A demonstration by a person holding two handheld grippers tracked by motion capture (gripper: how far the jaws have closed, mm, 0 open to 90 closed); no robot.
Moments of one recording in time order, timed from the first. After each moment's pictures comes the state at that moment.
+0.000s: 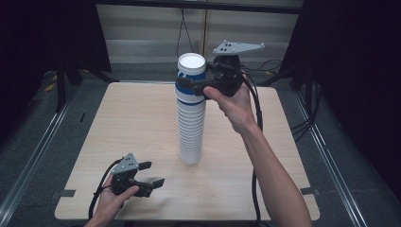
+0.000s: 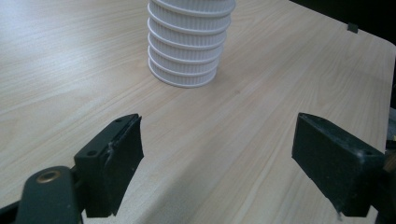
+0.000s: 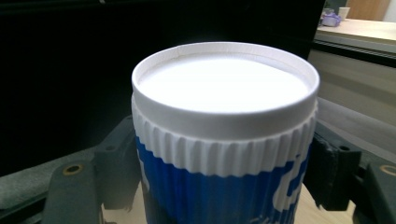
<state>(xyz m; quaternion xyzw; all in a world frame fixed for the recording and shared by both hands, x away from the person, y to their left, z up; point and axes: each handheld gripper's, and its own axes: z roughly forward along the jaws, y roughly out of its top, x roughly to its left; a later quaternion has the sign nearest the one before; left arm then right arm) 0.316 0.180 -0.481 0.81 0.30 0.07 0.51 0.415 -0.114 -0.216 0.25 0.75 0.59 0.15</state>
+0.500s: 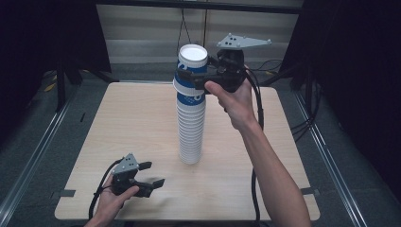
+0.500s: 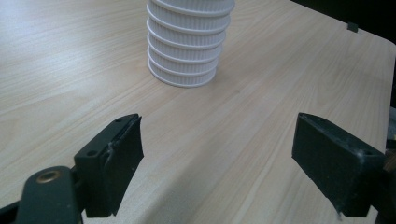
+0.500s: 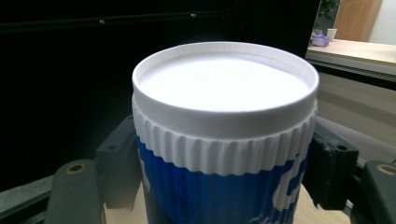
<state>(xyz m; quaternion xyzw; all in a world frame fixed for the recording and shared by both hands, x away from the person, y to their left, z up) 0.317 0.180 -0.482 0.81 0.30 0.07 0.51 0.410 -0.115 -0.201 0.25 0.73 0.61 0.17</state>
